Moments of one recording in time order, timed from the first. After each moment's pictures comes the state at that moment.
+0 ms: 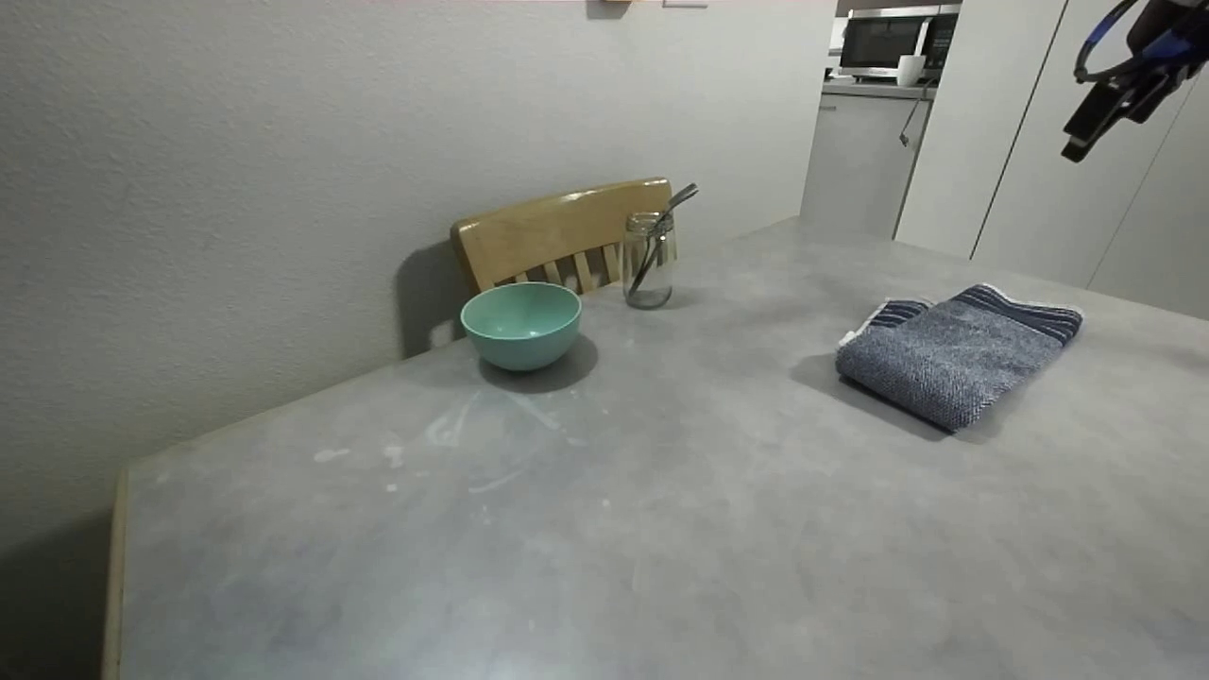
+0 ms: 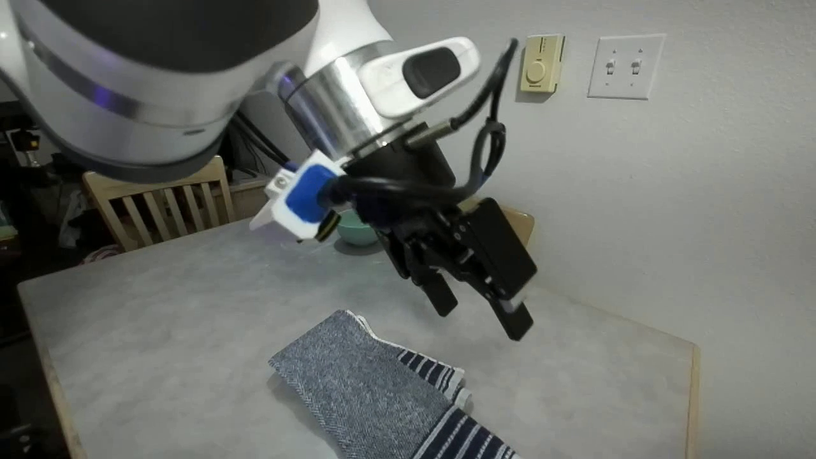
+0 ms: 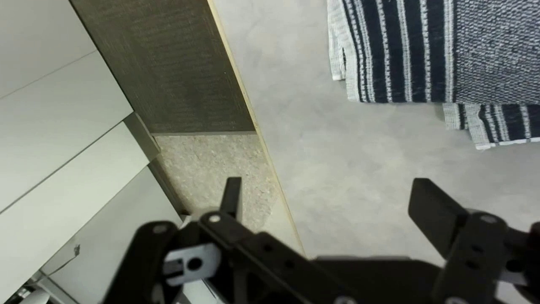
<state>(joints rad) -0.31 0.04 -0.32 -2.34 -0.74 2.81 0.25</state>
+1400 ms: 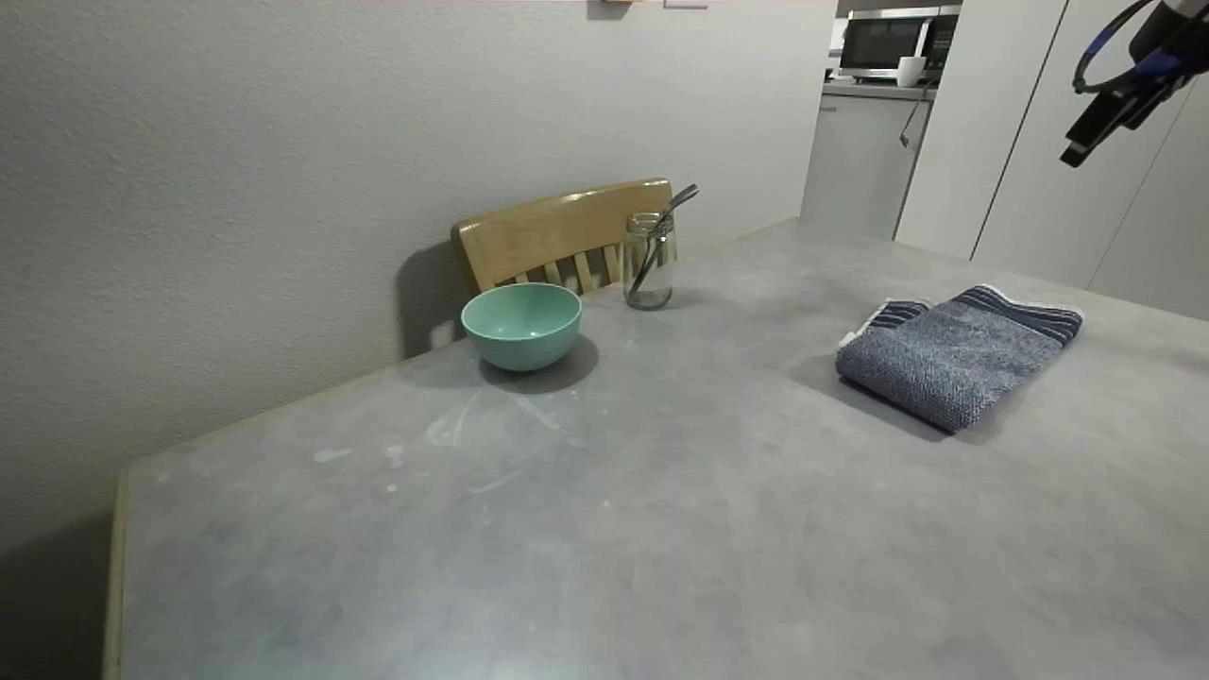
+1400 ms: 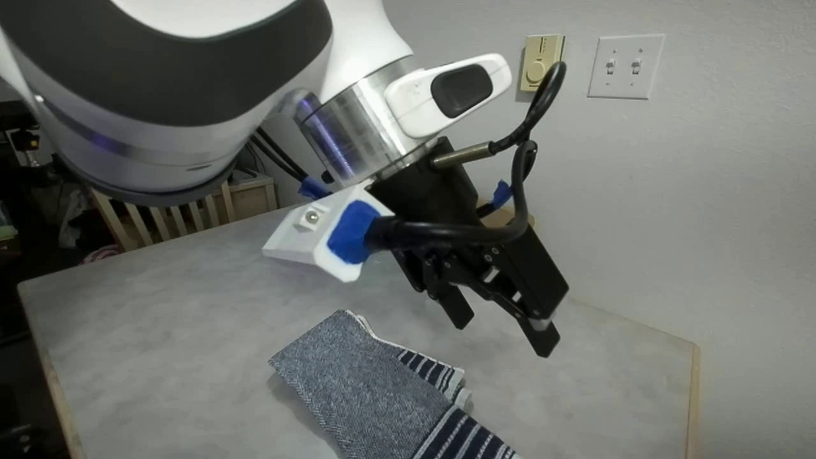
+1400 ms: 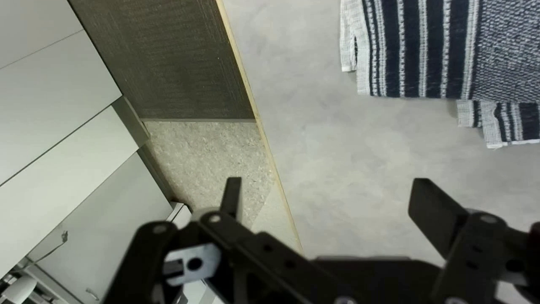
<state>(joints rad) -0.33 0.08 -0.35 -2.33 -0.69 2.91 0.15</state>
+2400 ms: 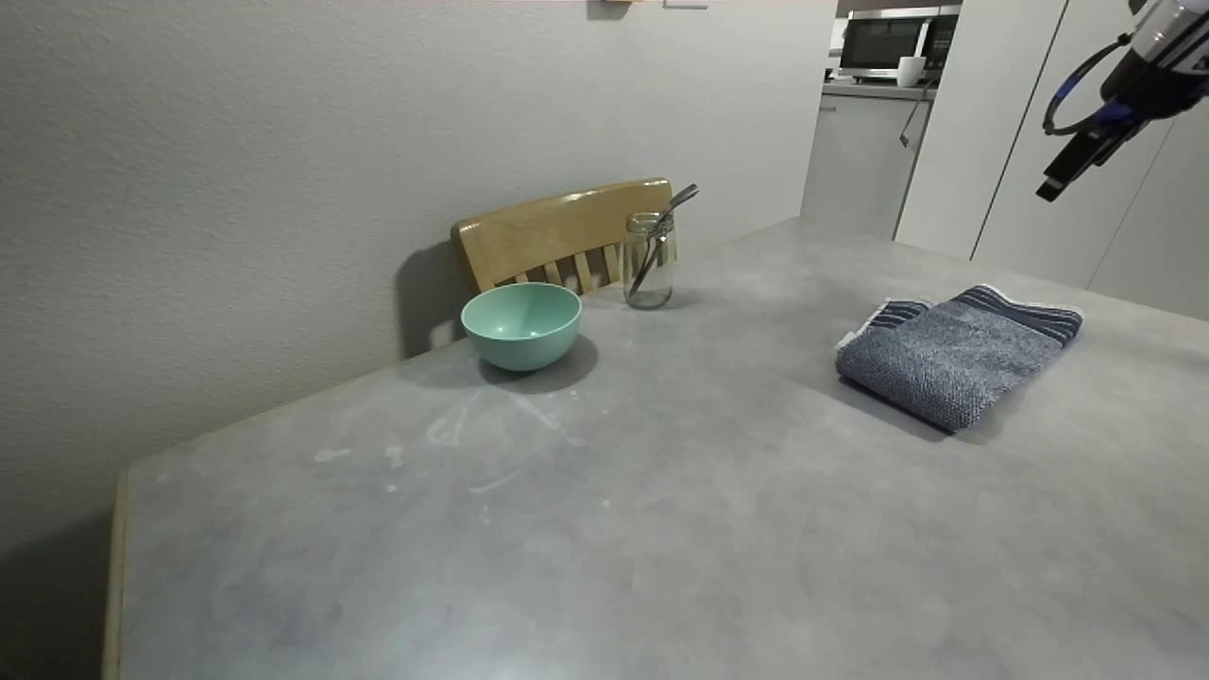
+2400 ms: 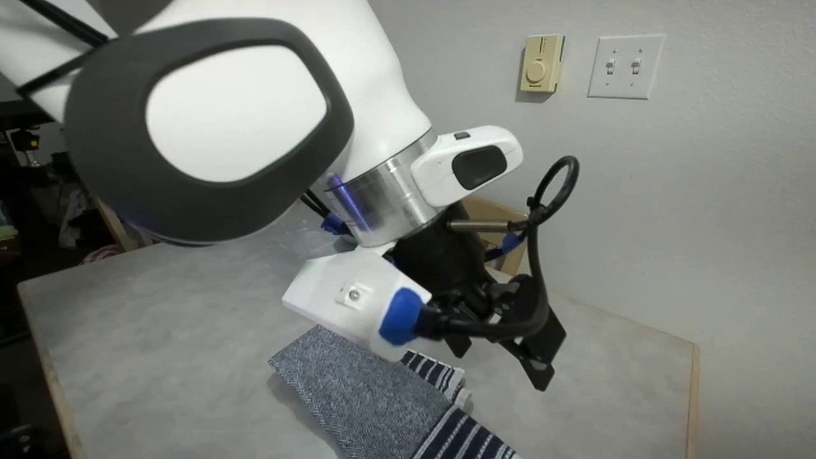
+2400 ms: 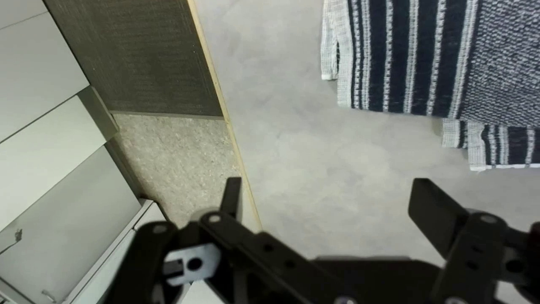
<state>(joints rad) -0.33 0.21 -0.35 -2.32 -0.53 3.03 -0.04</state>
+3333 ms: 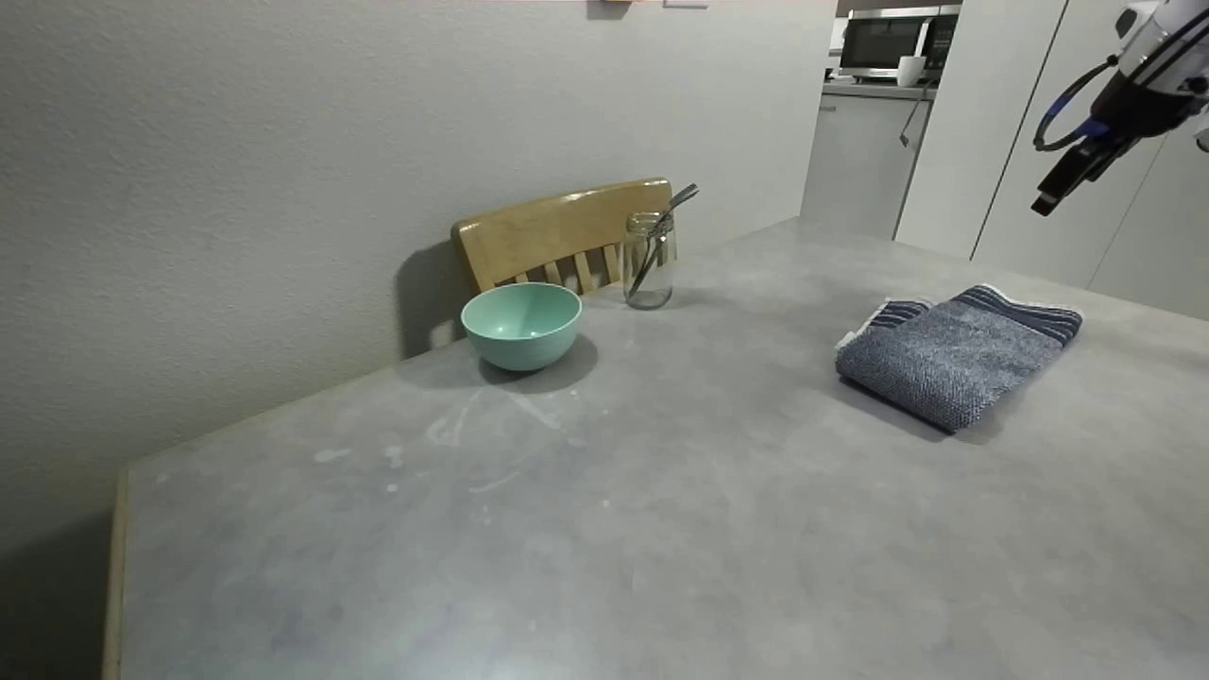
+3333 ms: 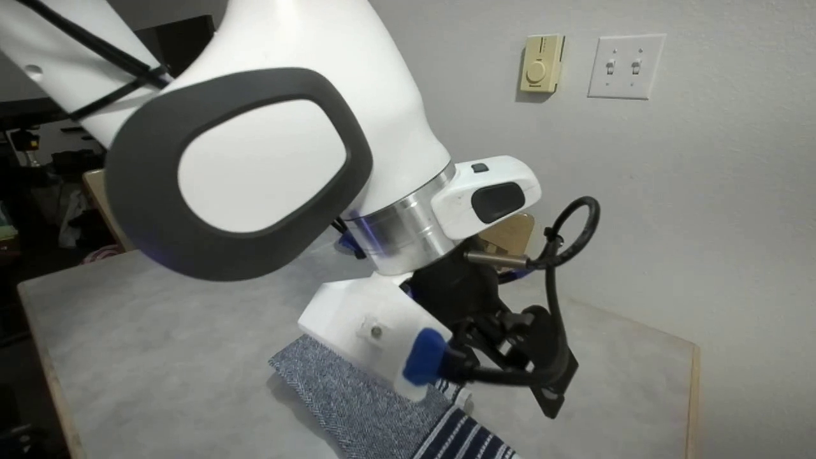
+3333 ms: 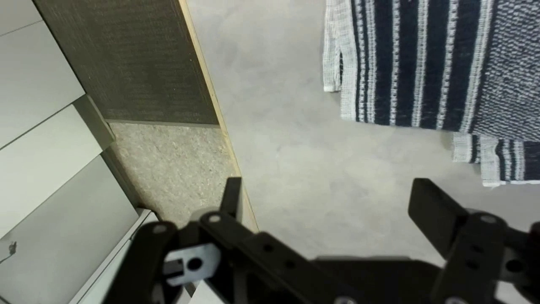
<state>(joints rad) -0.32 0.27 -0.37 -2.29 -0.44 3.04 -0.10</state>
